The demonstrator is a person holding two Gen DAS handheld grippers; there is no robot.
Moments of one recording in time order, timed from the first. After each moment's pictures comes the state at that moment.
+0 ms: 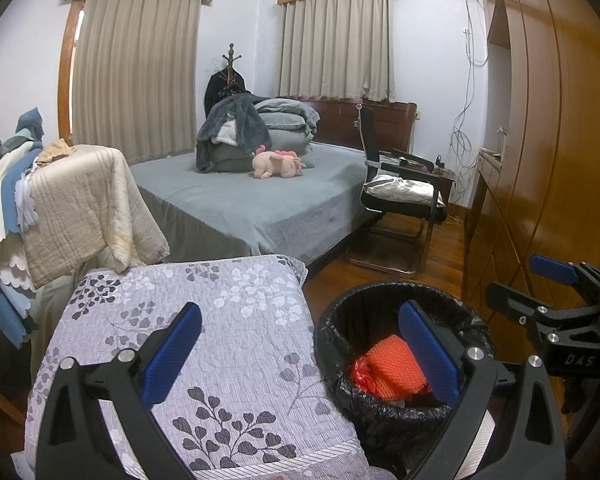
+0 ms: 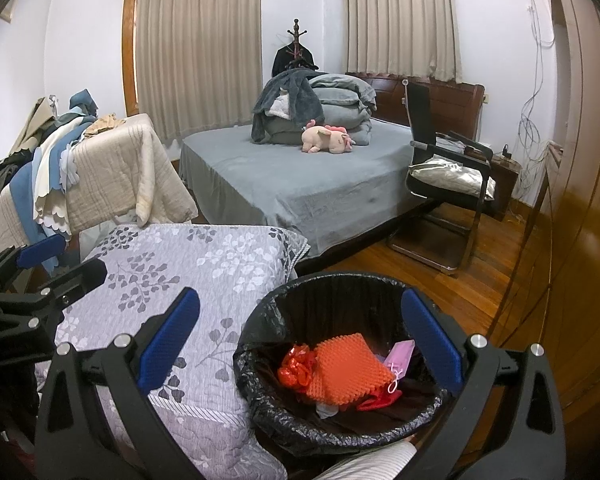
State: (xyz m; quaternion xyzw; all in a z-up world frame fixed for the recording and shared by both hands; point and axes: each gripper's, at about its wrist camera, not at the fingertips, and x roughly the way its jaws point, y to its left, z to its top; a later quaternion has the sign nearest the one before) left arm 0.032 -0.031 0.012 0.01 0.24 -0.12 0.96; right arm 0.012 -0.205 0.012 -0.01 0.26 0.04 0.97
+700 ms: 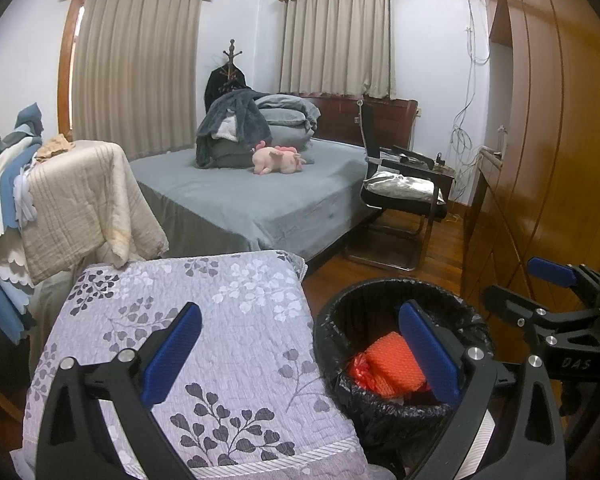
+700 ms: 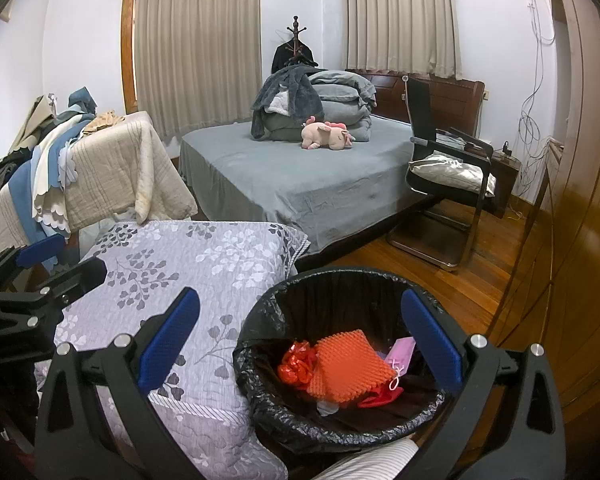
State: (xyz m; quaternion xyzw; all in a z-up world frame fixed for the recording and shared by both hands) left arm 0.025 -0.030 0.006 0.01 0.24 -0.12 0.96; right arm 0.013 -0.204 0.006 -0.01 0.26 0.04 0.96
